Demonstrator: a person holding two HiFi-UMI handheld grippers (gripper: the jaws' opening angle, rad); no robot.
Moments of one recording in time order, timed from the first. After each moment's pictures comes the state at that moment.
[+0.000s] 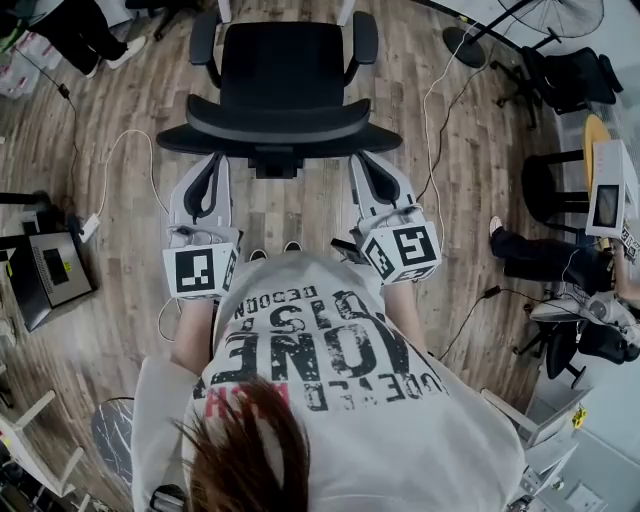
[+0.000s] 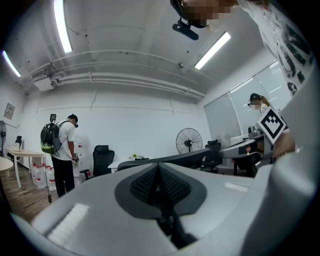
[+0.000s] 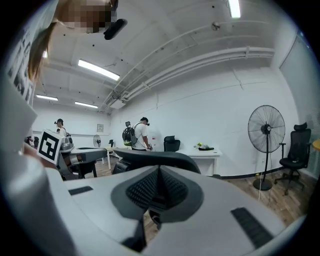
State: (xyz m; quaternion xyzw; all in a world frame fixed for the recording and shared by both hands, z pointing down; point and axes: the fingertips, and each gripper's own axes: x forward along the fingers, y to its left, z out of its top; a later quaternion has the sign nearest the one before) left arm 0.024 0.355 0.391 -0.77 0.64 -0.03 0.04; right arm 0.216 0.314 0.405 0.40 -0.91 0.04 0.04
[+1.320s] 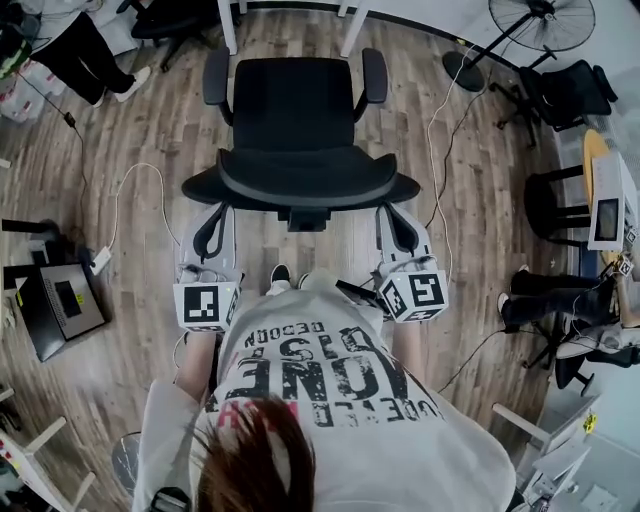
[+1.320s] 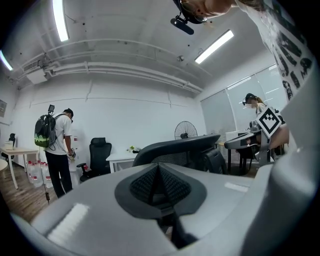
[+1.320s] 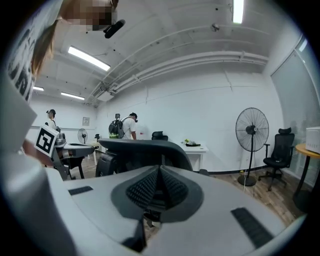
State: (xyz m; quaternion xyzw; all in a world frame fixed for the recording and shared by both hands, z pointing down) left arm -0.037 0.337 0.418 -0.79 0.61 -0.07 0.02; right arm 0.216 0.298 0.424 0.47 -0.88 0.05 0.07
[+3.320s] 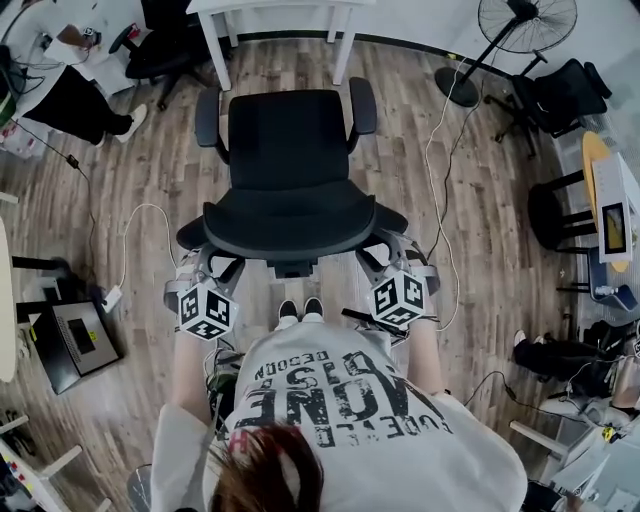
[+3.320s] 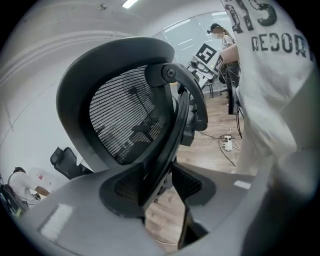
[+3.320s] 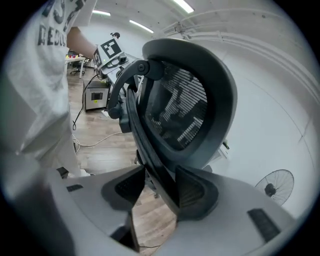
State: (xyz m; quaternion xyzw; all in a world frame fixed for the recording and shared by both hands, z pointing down) left arm -0.014 0.308 0.546 -0.81 0.35 -0.46 0.09; right arm 0.224 0.269 0.535 0.24 -0.84 -0.18 0.46
